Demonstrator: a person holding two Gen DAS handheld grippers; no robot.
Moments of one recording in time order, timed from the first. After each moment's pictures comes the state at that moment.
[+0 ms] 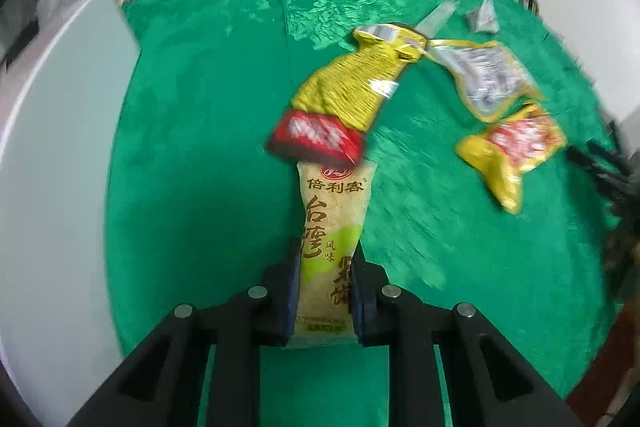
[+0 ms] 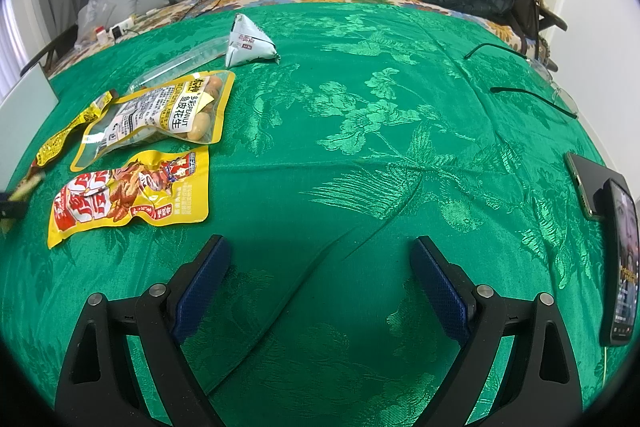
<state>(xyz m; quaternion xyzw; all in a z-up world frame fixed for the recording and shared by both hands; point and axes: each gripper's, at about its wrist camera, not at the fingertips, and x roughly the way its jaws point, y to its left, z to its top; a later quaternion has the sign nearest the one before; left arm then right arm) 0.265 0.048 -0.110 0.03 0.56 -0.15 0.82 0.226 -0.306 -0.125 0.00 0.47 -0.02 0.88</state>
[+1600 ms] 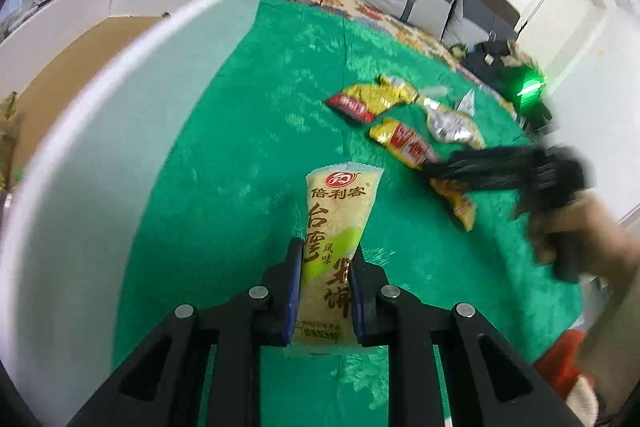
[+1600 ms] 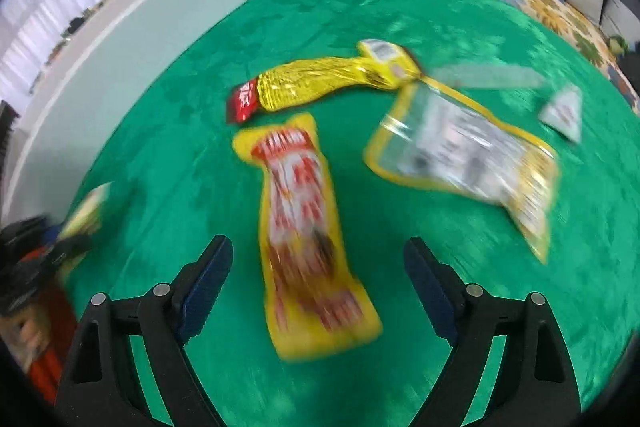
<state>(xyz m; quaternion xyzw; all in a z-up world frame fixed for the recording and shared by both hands) 0.118 0.118 -0.077 -0.16 0.46 -0.10 0.87 0.268 -0.080 -0.110 -0.13 0.57 0.24 0.77</state>
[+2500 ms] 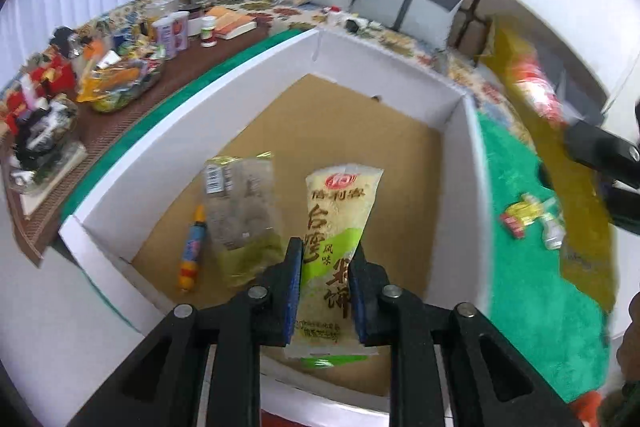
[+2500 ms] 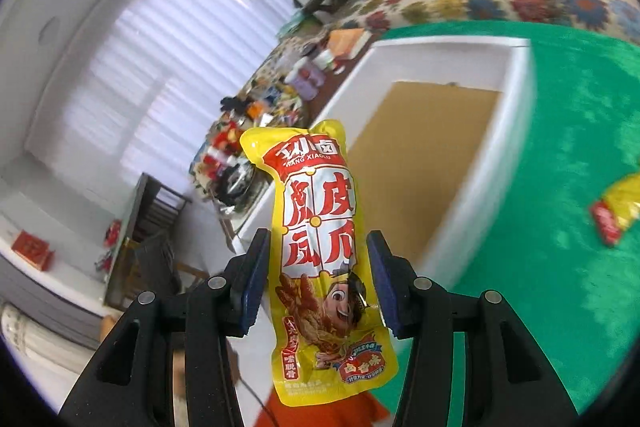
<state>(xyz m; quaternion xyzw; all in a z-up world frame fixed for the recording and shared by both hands) 0.083 0.337 -0.021 -0.17 0.42 0.11 0.88 0.191 0.147 0.049 0.12 0.51 0.45 0.72</state>
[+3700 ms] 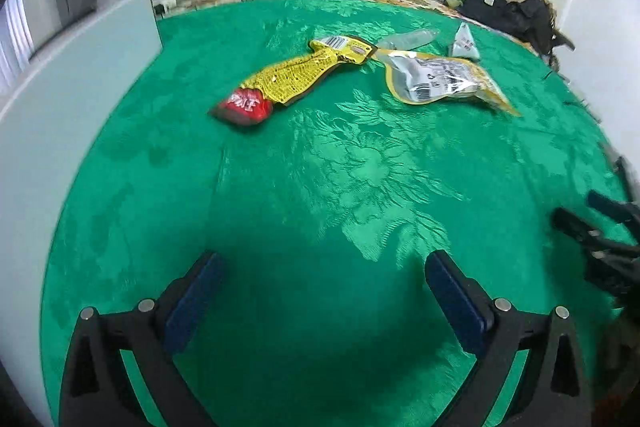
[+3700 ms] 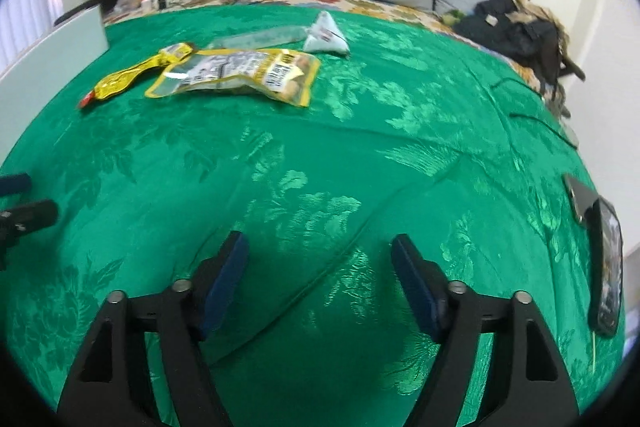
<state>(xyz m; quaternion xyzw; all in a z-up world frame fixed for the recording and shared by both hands) 0.202 -0.026 -0.133 0.01 0.46 -0.06 0.89 0.178 -0.265 -0.109 -0.07 0.45 0.02 0.89</state>
